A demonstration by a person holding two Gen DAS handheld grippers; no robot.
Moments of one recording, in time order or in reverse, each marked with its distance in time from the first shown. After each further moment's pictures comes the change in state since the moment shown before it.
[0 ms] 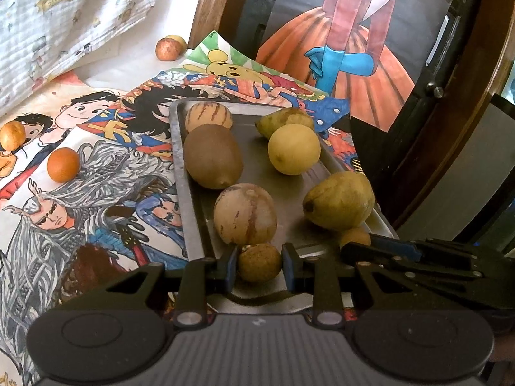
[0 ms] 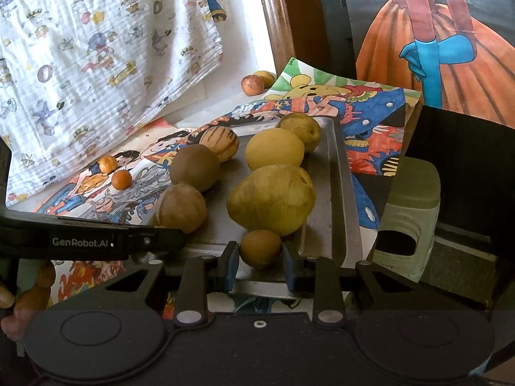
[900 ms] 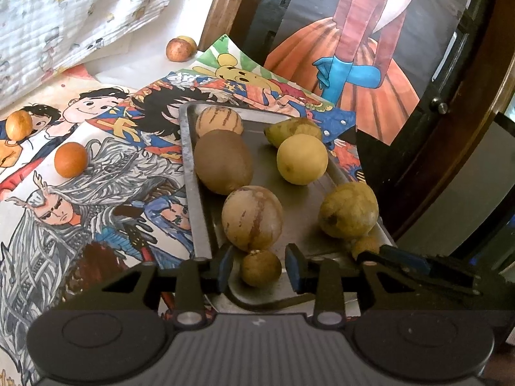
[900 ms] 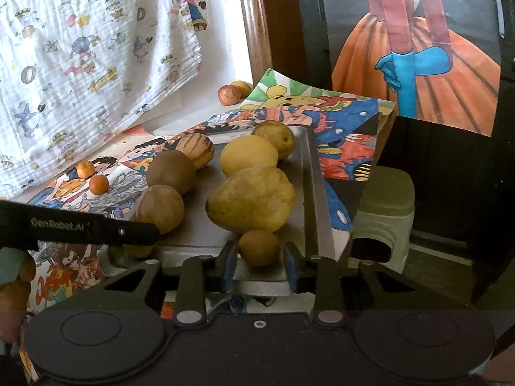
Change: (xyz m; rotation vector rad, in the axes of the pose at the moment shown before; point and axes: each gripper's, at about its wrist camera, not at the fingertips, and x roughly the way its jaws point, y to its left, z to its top) left arm -0.003 0.010 0.001 -0.061 -0.025 -0.014; right arm -0.008 0.000 -0.009 0.000 -0.048 -0.105
